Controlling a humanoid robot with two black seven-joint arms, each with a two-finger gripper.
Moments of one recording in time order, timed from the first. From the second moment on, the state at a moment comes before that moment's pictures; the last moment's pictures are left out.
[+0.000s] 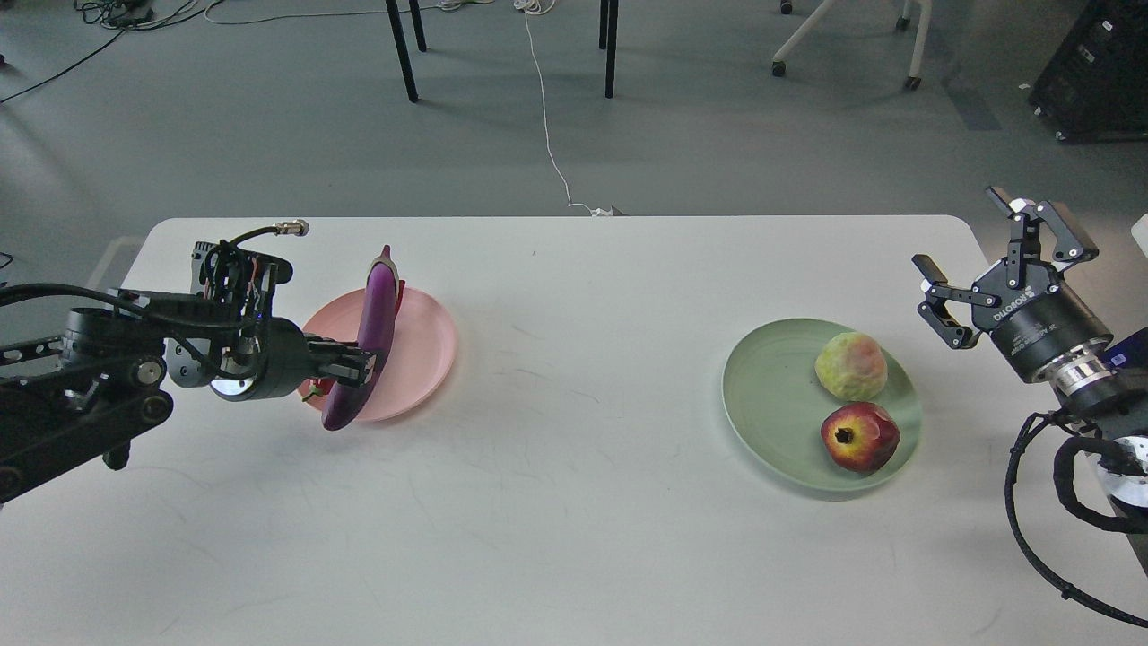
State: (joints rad) left arm -0.84 0.76 -0.30 -1.36 1.53 -0.45 0.06; right arm 0.42 -0.70 0.70 1.01 -0.09 0.44 0.49
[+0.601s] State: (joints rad) left arm -0.83 0.76 -0.30 -1.37 1.53 -0.42 0.02; right arm 0.42 -0.71 0.70 1.01 -0.09 0.44 0.49
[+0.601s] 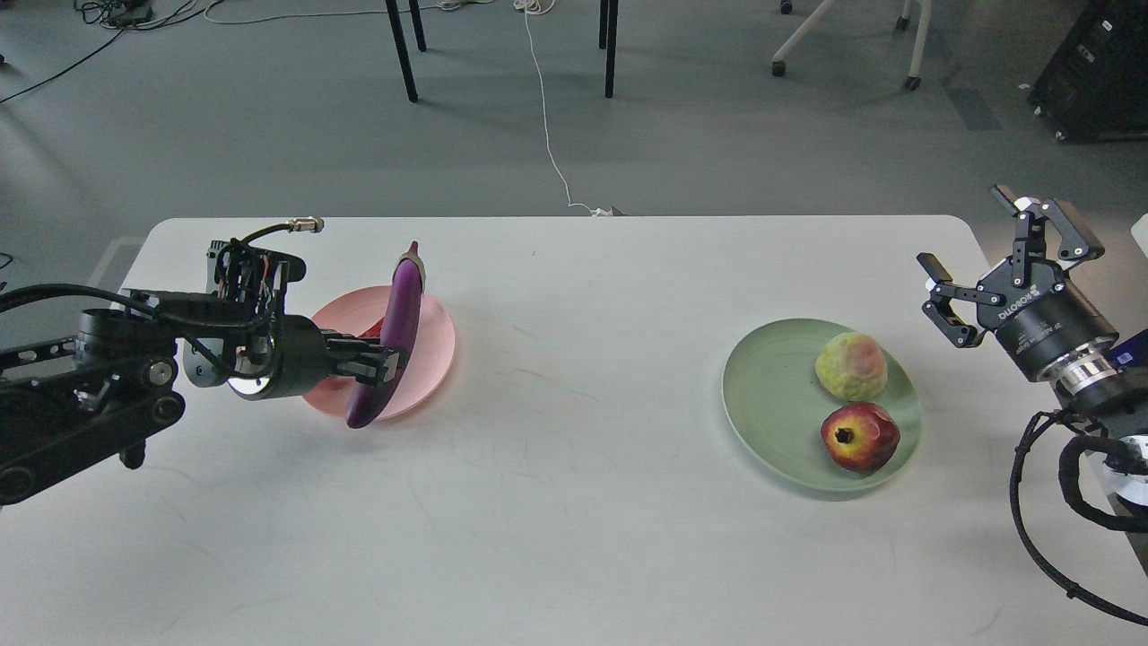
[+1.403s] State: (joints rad) left arm -0.83 0.79 -0.37 -1.36 1.53 -0.40 0.02; right arm 0.42 -0.71 0.70 1.02 -0.09 0.44 0.49
